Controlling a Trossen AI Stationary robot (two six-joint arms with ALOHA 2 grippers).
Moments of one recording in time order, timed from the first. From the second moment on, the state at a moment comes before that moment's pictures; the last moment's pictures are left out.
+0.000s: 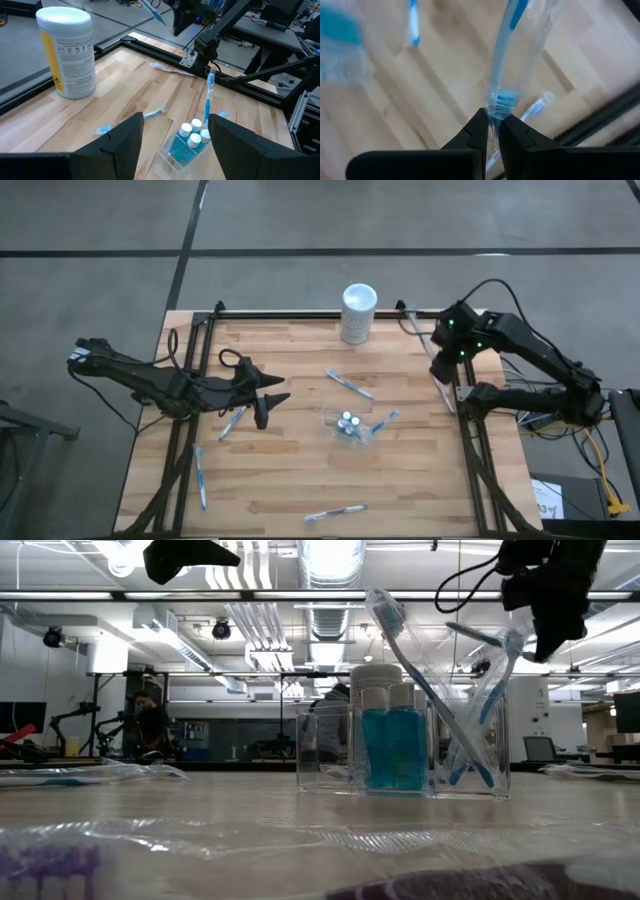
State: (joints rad) left arm -0.31 0.99 0.86 -0.21 -0.59 -0.48; right arm -0.68 0.92 0.99 -1.28 -0.14 -0.02
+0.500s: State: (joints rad) left arm -0.31 0.99 0.86 -0.21 -0.59 -0.48; right arm -0.43 0.89 0.99 -1.27 -0.32 -0.30
